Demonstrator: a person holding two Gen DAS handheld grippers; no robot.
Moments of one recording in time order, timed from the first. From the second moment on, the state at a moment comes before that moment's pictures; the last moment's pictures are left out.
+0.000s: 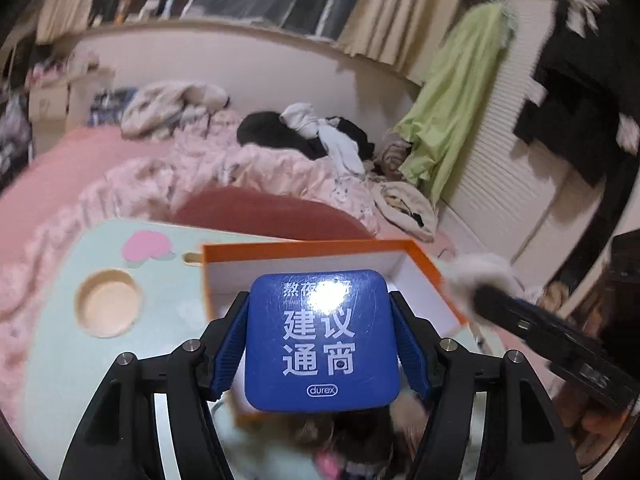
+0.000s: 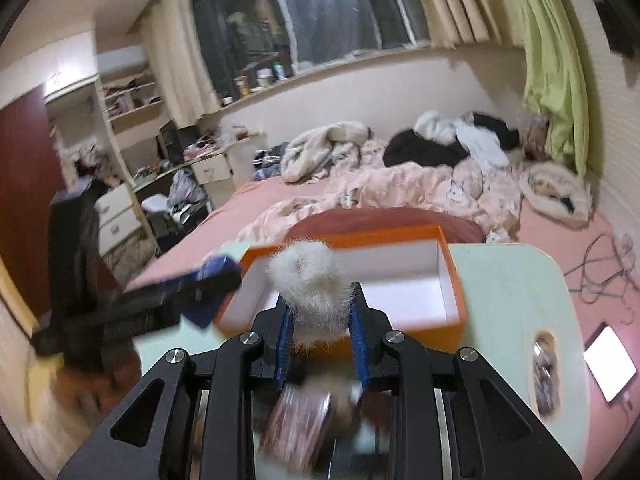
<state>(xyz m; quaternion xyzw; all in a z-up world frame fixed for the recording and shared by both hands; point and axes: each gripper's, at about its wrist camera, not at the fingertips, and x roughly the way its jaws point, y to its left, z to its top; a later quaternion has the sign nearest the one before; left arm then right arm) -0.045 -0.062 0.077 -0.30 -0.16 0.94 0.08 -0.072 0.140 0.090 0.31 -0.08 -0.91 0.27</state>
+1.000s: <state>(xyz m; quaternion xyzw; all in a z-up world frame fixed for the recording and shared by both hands) 0.069 -0.080 0.062 -0.30 -0.08 0.94 0.10 0.050 0.170 0.044 0.30 -0.01 -0.93 0.22</state>
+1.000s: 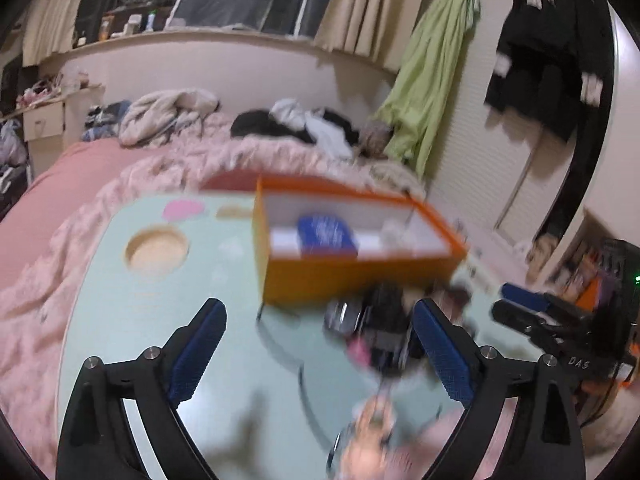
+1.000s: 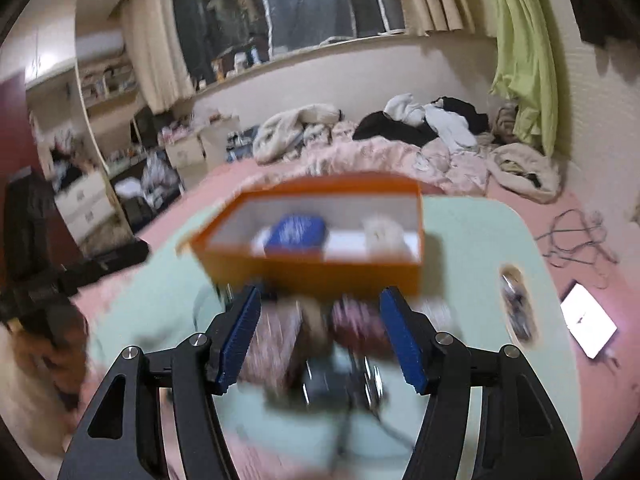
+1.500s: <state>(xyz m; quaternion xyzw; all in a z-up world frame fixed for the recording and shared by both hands) 0.083 -0.087 0.007 -0.34 -0.05 0.94 0.05 0.054 0.168 -0.006 0.35 0.06 -0.92 0.16</state>
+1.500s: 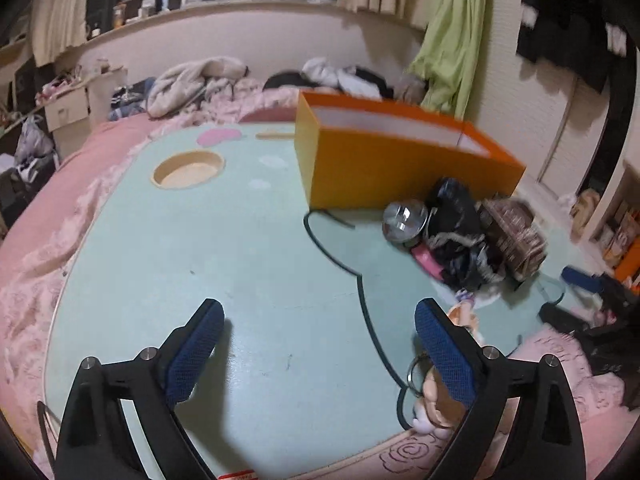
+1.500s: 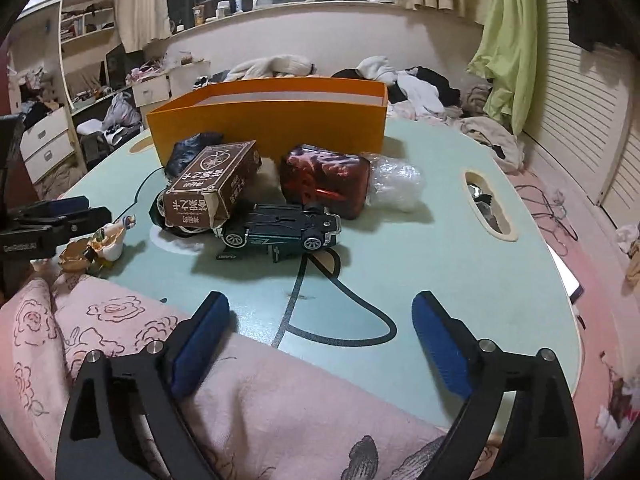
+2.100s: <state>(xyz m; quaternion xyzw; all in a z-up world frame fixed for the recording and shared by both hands) 0.100 -0.023 0.006 -0.36 0.03 0.92 0.16 0.056 0.171 -0.010 0.35 0.05 -0.92 0.17</state>
